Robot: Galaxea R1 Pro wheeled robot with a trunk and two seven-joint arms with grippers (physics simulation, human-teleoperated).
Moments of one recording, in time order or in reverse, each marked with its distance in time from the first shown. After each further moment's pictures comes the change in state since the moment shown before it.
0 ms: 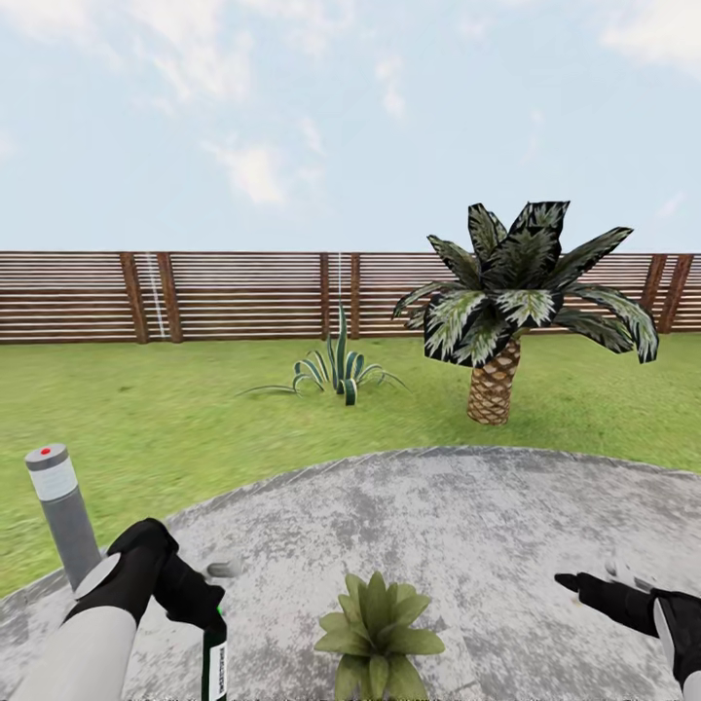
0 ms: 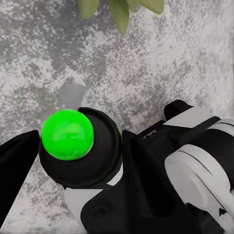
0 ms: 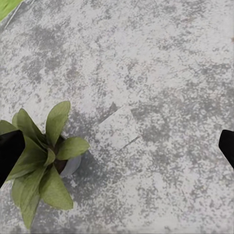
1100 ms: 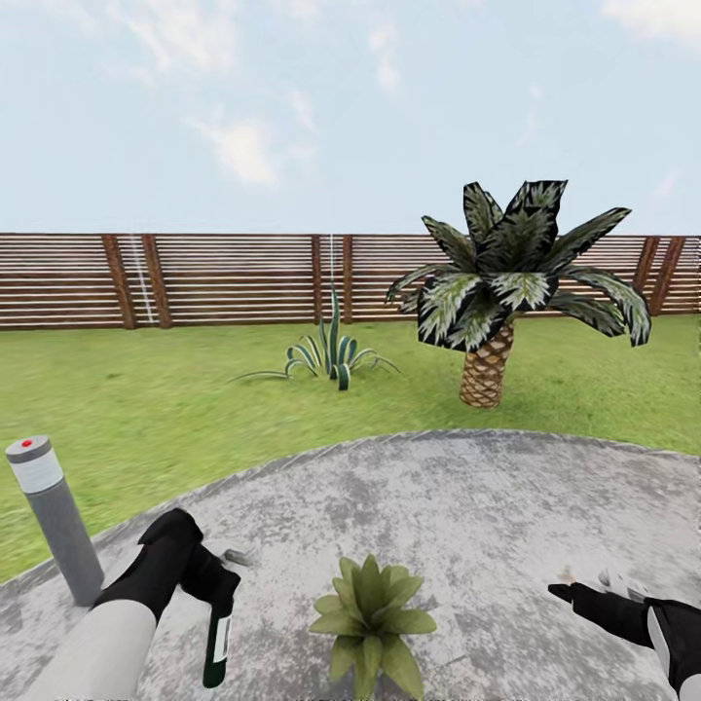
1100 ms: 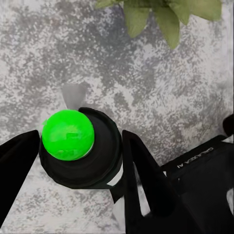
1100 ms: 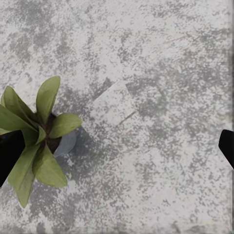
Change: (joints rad) left arm -0.009 -0.026 -0.176 0.001 0.228 0.010 0.378; right arm 0.000 0.000 -0.001 0.063 0.000 -0.004 -0.001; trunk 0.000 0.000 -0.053
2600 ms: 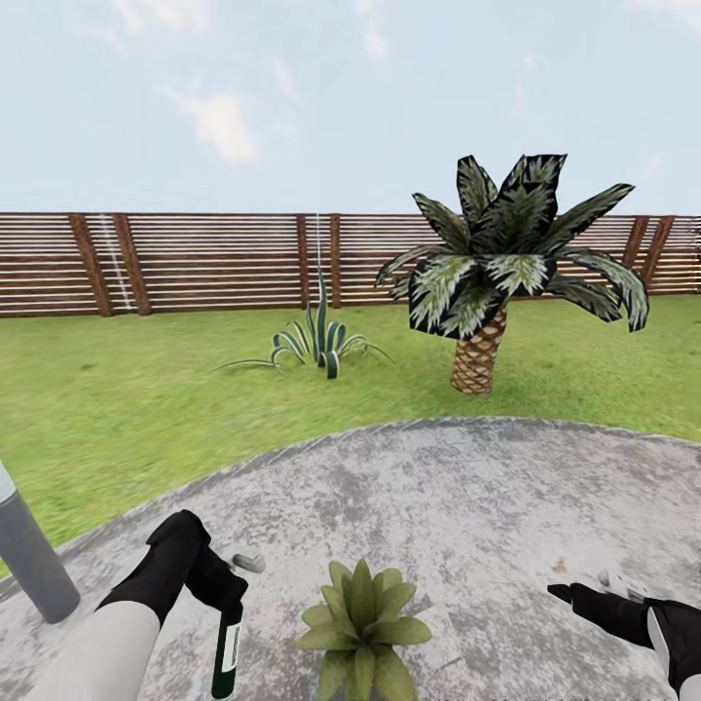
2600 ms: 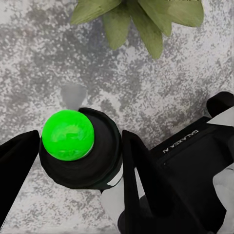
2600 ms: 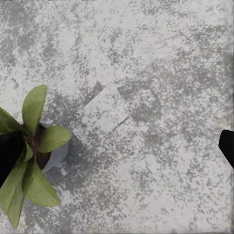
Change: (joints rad) left arm 0.004 -0.002 -0.056 0.013 0.015 -0.004 -0.066; right arm 0.000 0.000 0.000 0.003 0.000 0.000 0.004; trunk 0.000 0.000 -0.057
